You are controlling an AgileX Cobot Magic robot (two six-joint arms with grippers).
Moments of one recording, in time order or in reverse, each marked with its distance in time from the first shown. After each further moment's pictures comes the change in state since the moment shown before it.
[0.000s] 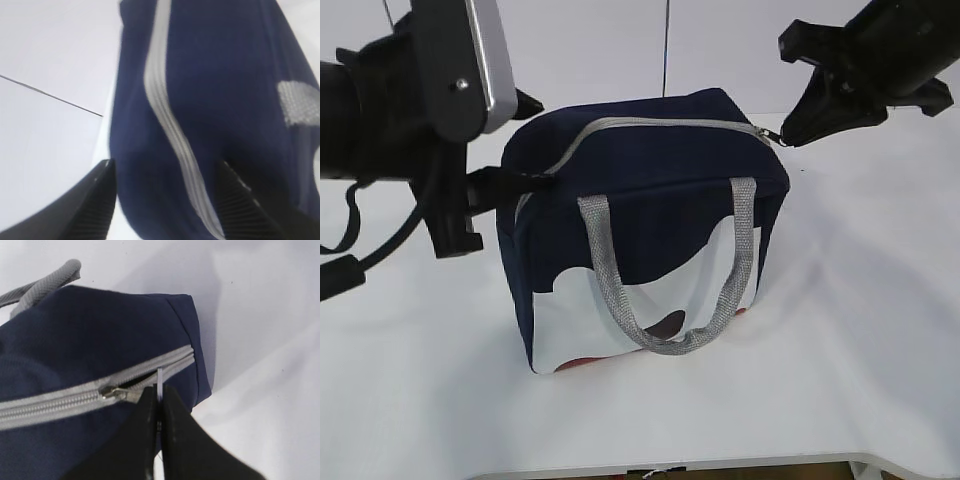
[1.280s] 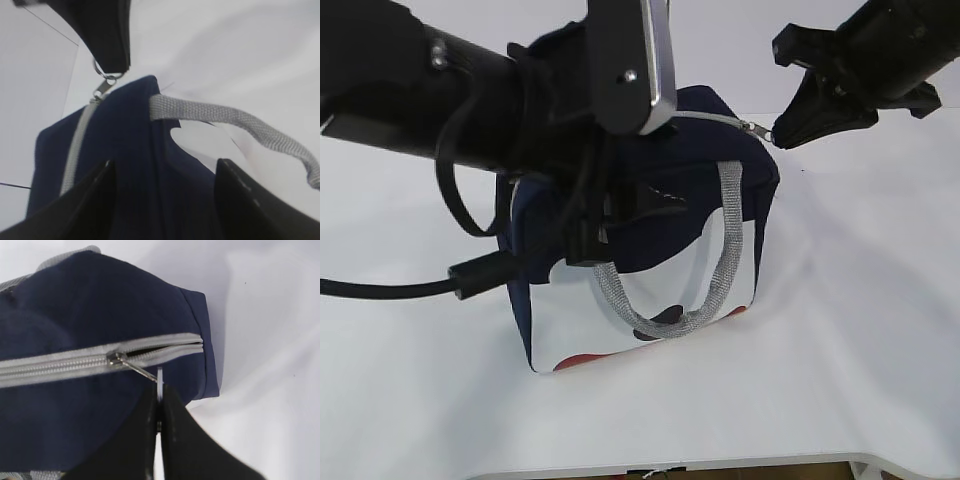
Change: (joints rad) left arm -0.150 0.198 -0.223 -0.090 0.129 0.020; right arm 0.000 0.012 0.000 0.043 0.000 -0.058
